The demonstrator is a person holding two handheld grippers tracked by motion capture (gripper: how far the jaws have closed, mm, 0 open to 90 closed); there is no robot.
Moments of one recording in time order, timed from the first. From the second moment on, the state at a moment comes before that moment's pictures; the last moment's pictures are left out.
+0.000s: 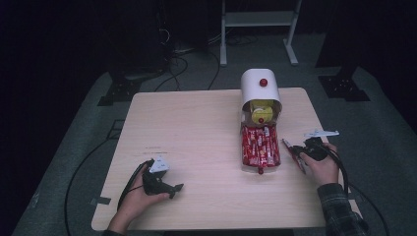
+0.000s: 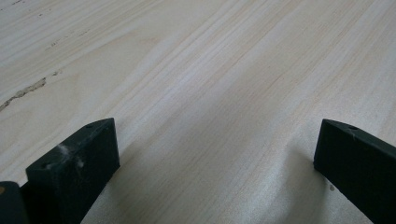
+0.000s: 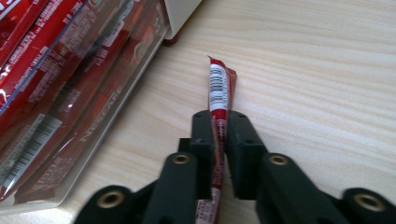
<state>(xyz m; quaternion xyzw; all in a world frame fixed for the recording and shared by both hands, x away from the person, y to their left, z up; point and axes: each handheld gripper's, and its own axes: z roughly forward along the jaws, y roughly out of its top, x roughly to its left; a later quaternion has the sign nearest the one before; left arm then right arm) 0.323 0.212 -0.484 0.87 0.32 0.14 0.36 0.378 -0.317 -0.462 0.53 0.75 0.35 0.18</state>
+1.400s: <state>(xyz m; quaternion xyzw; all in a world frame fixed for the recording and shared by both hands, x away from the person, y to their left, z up) 0.324 0.211 -0.484 0.87 0.32 0.14 0.36 0.307 -0.324 -0.458 0.49 0.77 0.35 0.22</state>
